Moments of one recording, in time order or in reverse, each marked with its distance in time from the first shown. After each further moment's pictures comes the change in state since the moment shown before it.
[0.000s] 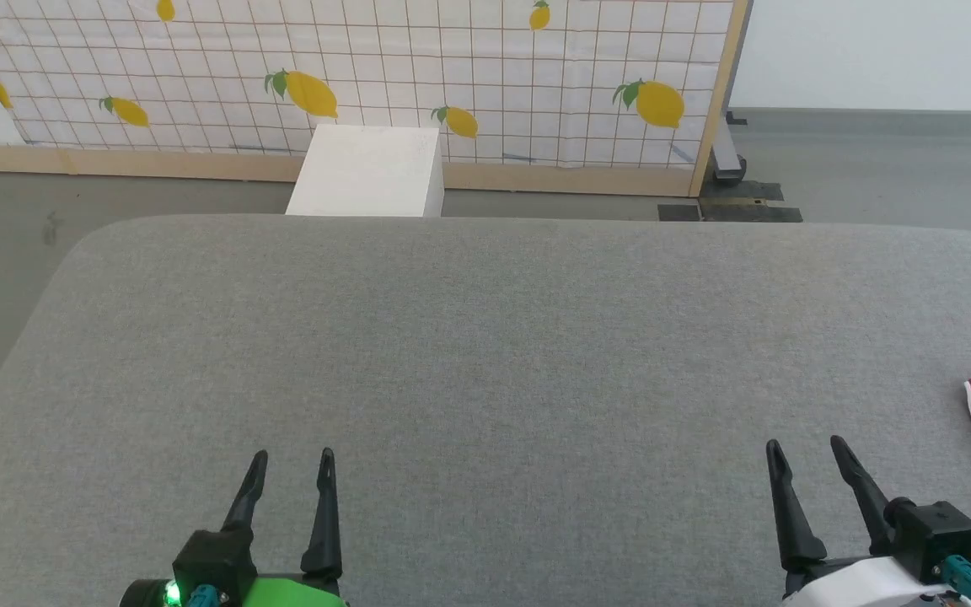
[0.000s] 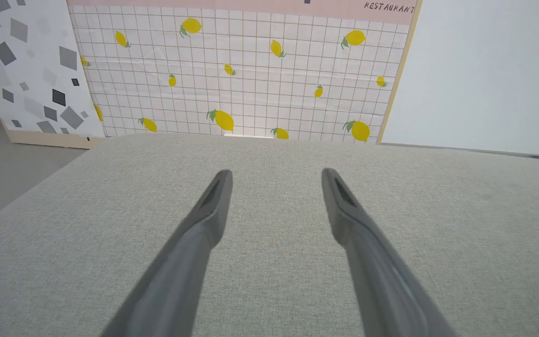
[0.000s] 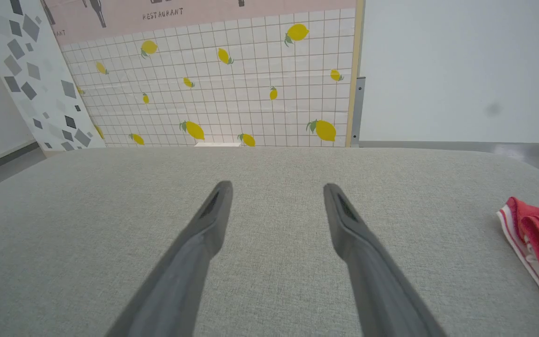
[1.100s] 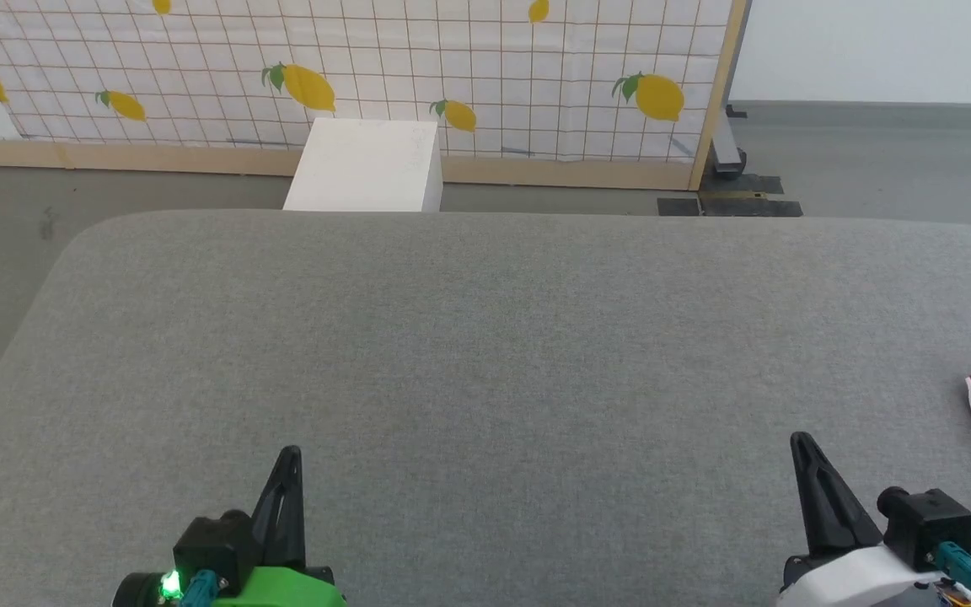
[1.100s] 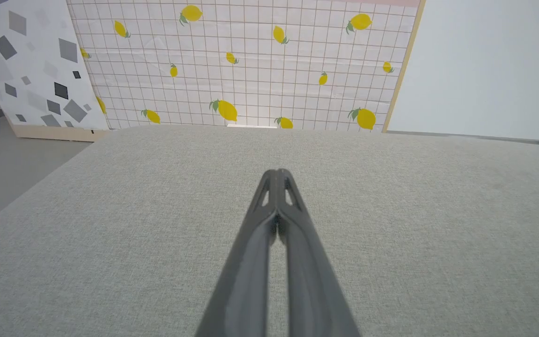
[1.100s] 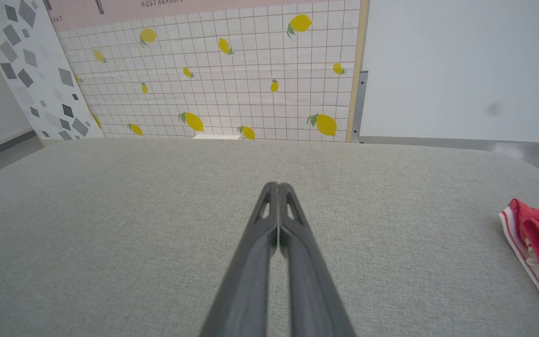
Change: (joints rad) left arm -0.010 0.001 0.013 -0.009 0.023 0.000 0.058; right arm -0.010 0.000 0.002 -0.013 -0.018 0.000 0.042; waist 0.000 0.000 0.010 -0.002
